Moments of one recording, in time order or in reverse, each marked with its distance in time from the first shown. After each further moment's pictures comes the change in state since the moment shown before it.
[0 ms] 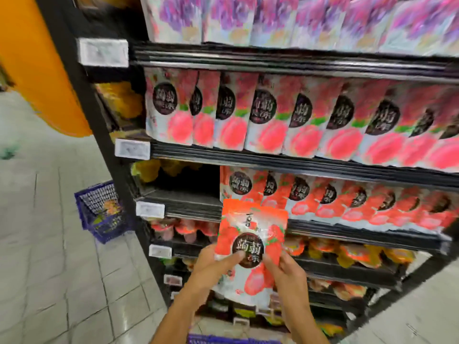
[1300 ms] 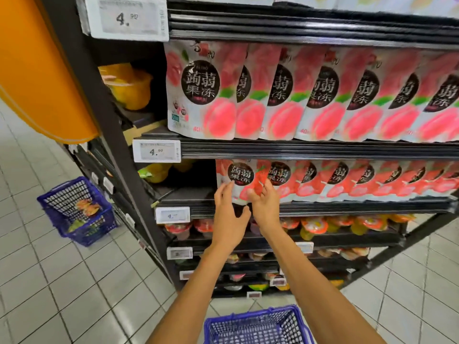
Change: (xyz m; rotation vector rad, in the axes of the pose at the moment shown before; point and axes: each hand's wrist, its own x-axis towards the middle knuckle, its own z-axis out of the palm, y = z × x) left_hand 0.099 0.035 -0.090 0.394 0.139 0.362; right_hand 0.138 -0.025 0.174 -0.161 0.207 -0.236
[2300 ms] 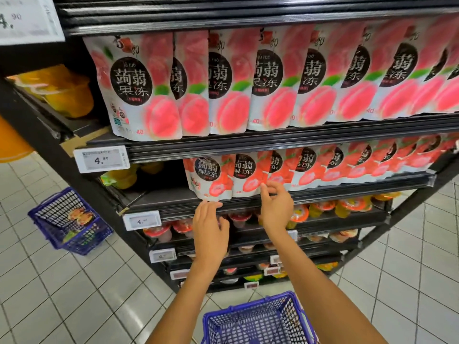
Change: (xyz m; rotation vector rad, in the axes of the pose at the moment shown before) left_hand -0.020 -0.017 0.047 0.386 0.123 0.116; right_hand 0.011 0.046 -0.082 -0.390 0.444 0.092
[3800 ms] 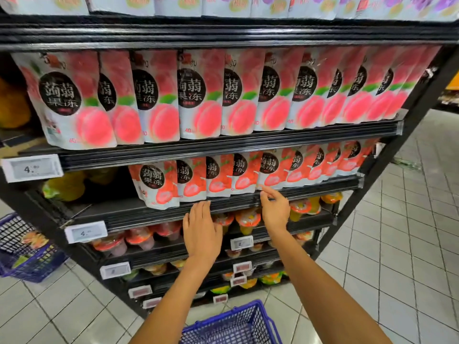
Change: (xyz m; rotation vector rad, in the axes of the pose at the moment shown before) left_hand -0.018 0.083 0.067 0.365 -0.179 0.012; right_hand 0.064 0.054 -0.113 0.103 -0.002 0.074
